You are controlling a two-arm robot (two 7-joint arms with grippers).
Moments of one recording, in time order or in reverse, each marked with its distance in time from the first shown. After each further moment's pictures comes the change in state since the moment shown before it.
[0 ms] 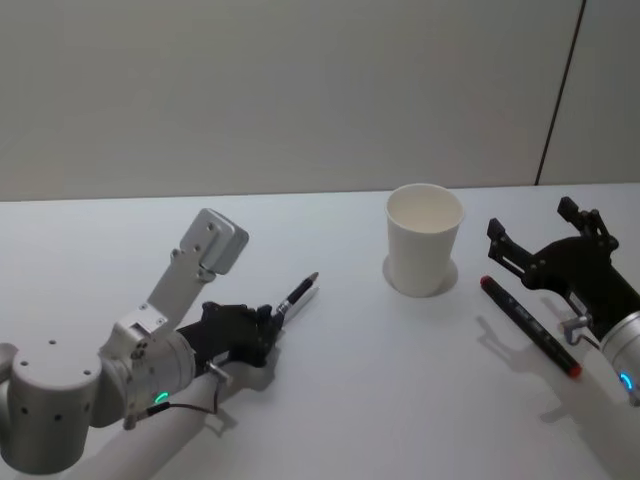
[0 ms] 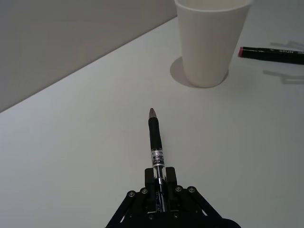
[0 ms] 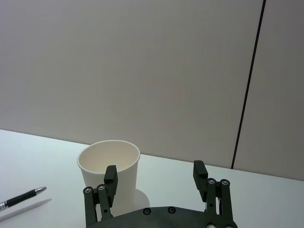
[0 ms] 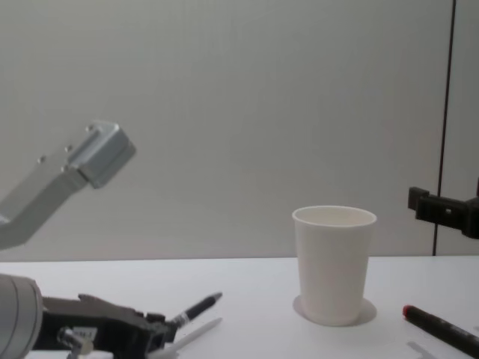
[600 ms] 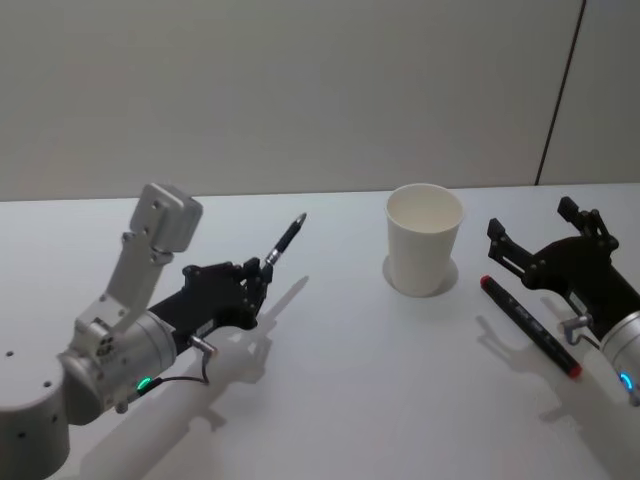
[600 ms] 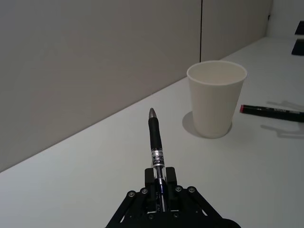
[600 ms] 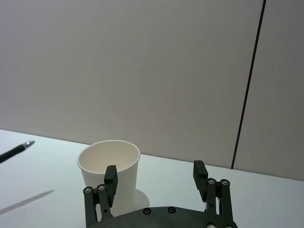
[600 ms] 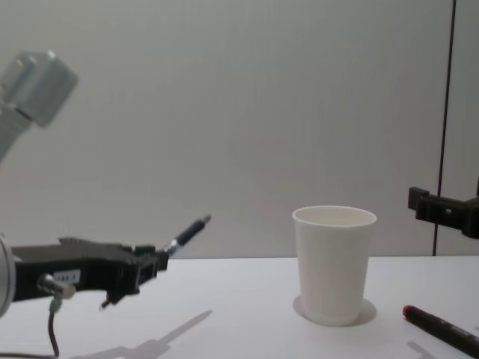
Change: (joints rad) left arm 0.057 0.039 -0.041 -0.060 -0.106 -0.215 0.073; right arm 0.000 0.000 0.000 0.000 0.000 0.000 0.000
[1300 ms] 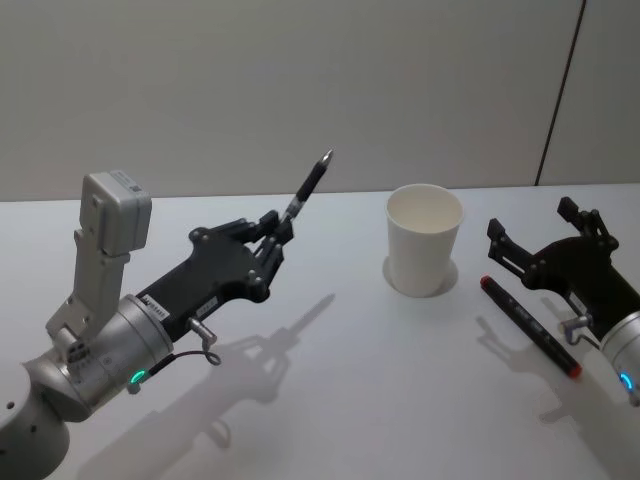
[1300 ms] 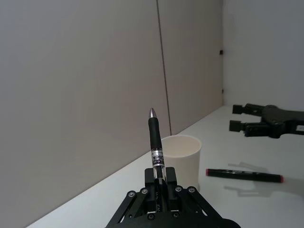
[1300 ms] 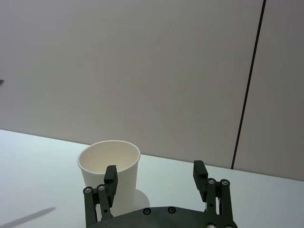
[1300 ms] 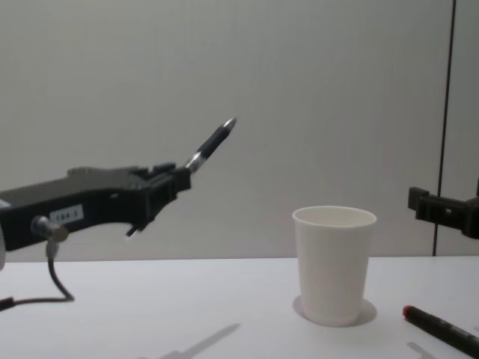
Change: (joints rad) left arm 0.033 0.015 -0.021 -0.022 -0.089 -0.308 -0.123; right arm 0.000 0.000 0.000 0.000 0.000 0.000 0.000
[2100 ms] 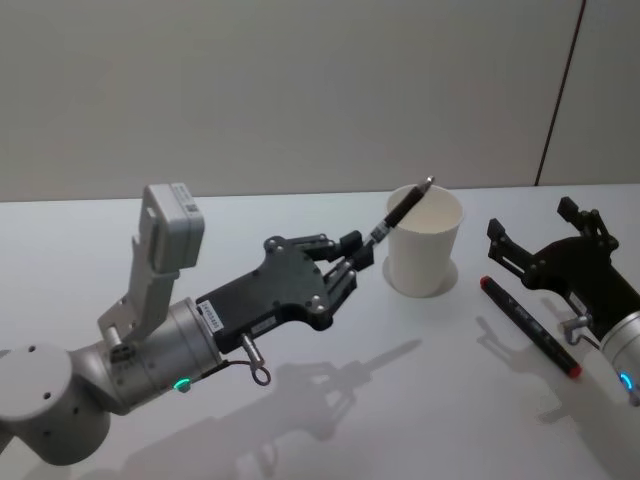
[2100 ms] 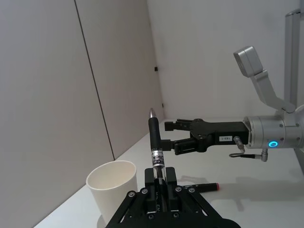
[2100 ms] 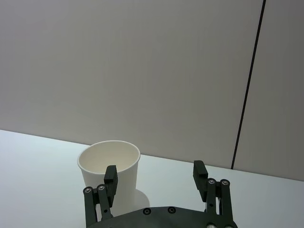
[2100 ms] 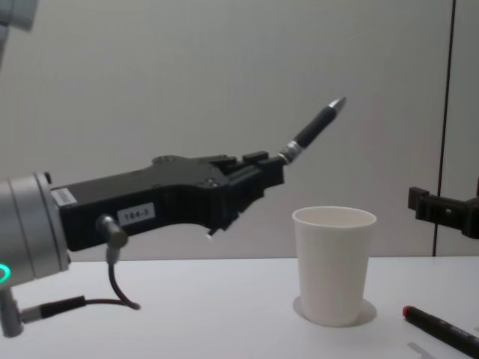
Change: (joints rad) left arm -0.070 -0.074 0.046 0.050 0.029 -0.039 -0.275; right arm 0.000 0.000 0.000 0.000 0.000 0.000 0.000
